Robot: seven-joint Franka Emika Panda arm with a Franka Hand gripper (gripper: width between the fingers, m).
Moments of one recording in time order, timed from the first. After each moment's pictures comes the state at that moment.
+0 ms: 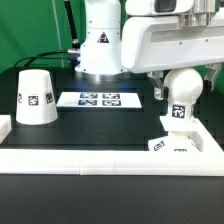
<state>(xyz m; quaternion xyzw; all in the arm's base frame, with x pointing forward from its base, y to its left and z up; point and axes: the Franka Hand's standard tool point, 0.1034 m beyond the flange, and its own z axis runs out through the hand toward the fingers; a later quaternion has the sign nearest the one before) 0.610 0.105 0.107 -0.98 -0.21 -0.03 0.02</state>
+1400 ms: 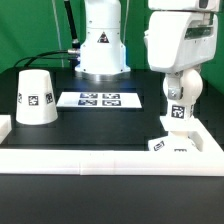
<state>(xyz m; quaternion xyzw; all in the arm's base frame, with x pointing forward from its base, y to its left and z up) 0.613 0.102 0.109 -0.88 -0.47 -0.03 -0.02</state>
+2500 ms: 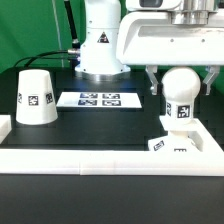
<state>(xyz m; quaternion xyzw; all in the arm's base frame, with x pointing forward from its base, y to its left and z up) 0.611 0.098 0.109 -1.00 0.05 -0.05 0.00</state>
